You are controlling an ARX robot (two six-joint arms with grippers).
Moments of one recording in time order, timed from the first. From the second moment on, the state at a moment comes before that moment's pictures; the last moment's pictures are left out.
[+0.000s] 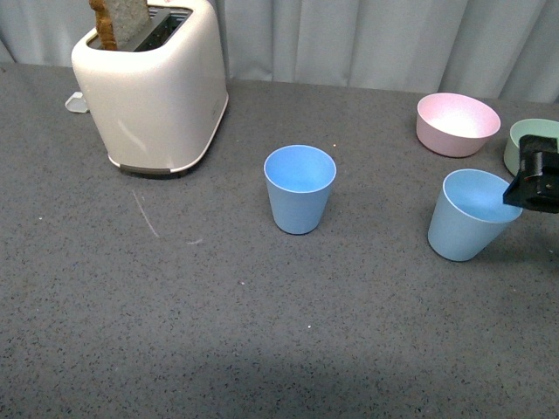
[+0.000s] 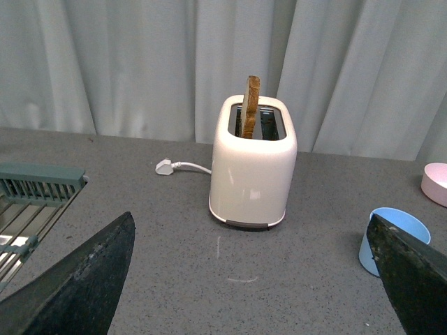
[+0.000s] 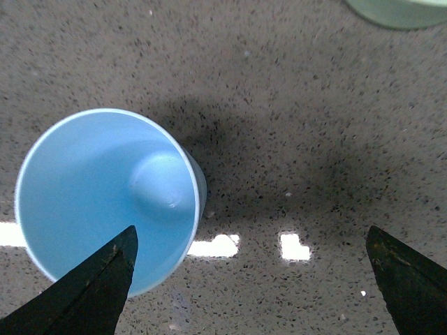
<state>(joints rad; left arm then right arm) 0.00 0.00 0.02 0.00 0.00 -0.01 0.00 1.85 0.88 -0.06 -0.04 0.11</state>
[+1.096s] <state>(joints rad) 0.00 0.00 0.02 0.00 0.00 -0.01 0.13 1.85 0.98 -0.10 -0.21 0.31</state>
